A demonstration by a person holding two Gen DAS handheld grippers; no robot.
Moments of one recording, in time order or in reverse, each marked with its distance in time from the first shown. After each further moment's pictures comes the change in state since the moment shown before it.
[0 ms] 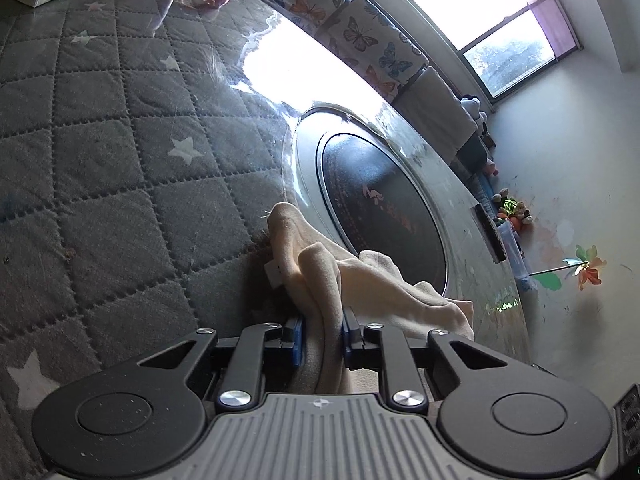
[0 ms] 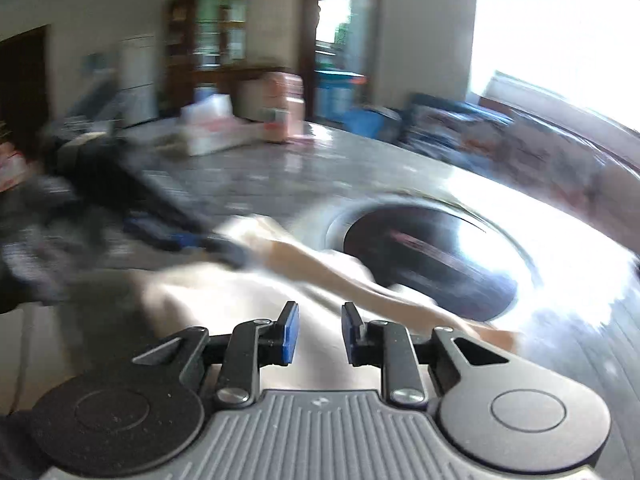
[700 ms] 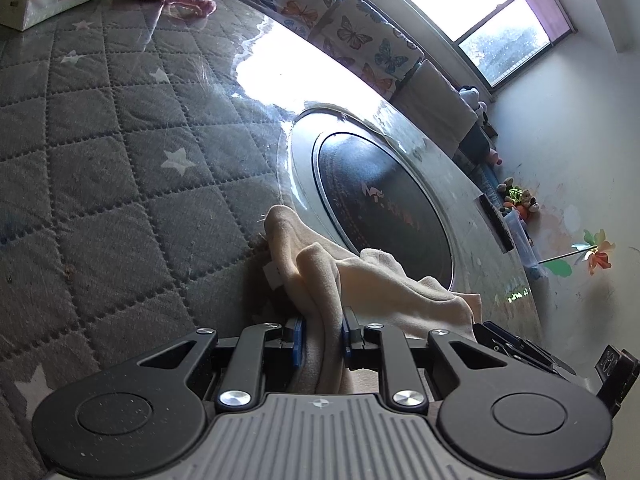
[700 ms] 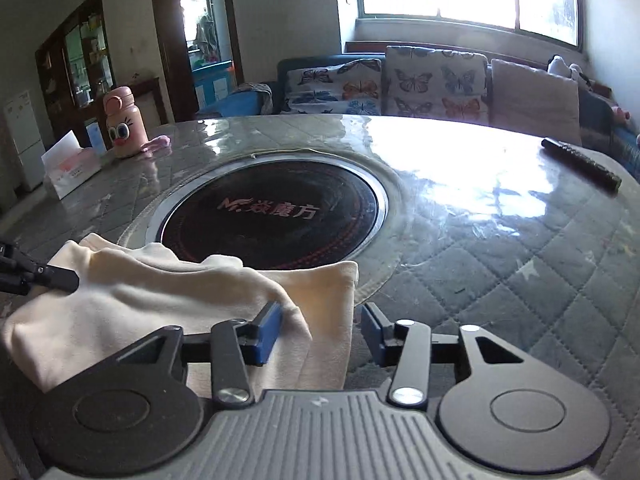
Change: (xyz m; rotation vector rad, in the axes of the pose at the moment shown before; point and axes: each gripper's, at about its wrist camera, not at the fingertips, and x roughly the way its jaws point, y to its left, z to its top) left arm 0.001 -0.007 0.000 0.060 -0.003 0.033; right arm 0.013 -0.107 -0.029 0.307 0.053 -0.157
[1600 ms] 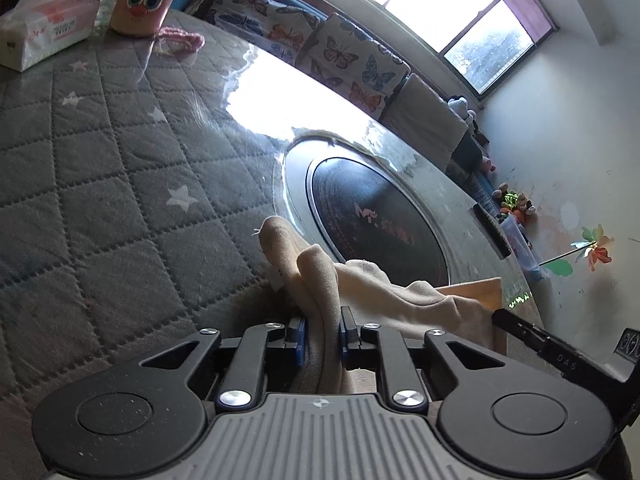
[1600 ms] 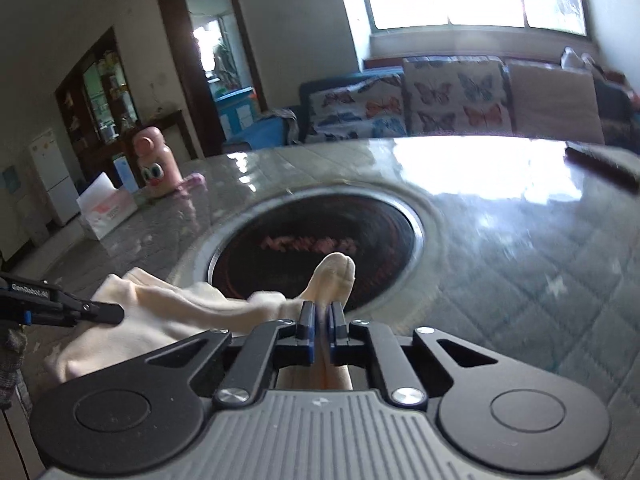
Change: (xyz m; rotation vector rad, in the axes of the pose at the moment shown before) left arm -0.022 -0.002 -0.001 0.064 -0.082 0.001; right arm -0.020 0.021 0.023 0.041 -0.077 0.117
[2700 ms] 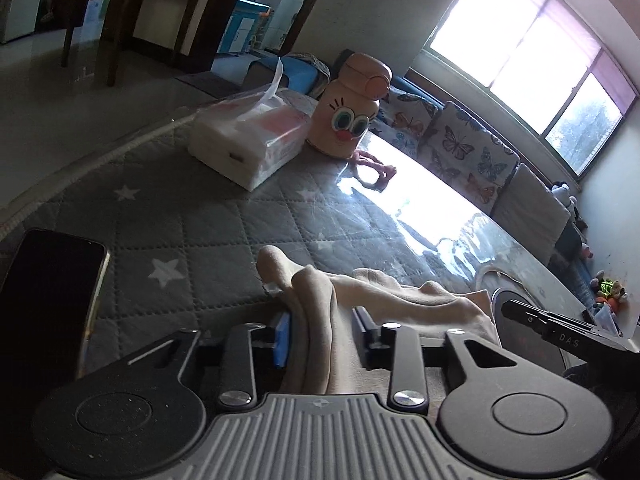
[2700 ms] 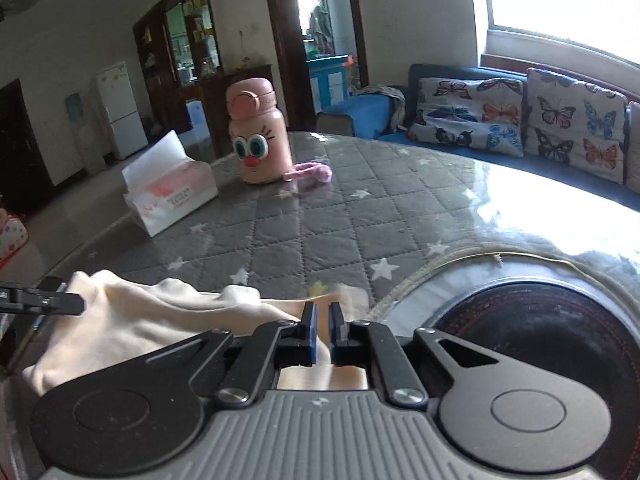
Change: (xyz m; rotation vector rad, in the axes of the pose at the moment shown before) left arm -0.098 0.119 0.059 -0.095 -0.235 0.322; right arm 0.176 0.160 0.073 -0.211 0.095 0.152
